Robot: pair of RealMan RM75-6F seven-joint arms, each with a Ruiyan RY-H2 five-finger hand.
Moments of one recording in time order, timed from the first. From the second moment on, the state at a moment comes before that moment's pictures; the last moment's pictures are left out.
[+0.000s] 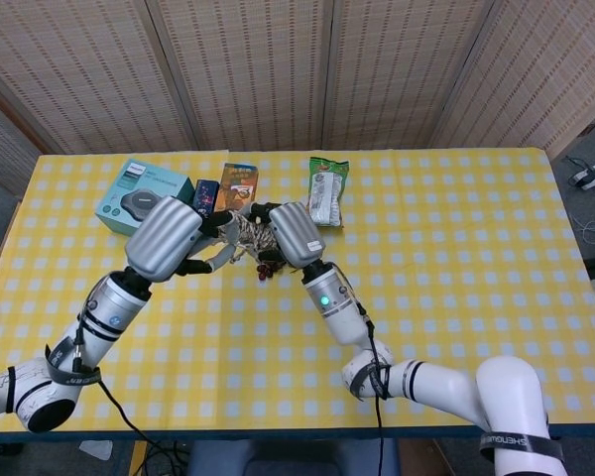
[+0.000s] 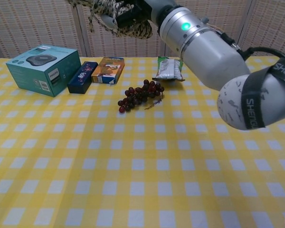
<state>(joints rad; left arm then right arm) -0.83 -1.04 -0.38 -1.91 1.33 1.07 0.01 1.05 -1.87 0.45 -1.15 -1.28 1.12 0.14</state>
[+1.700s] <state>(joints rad) -0.85 -1.10 -0.37 -1.72 1.03 0.97 0.02 1.02 -1.84 0.31 -1.14 -1.55 1.26 0.63</state>
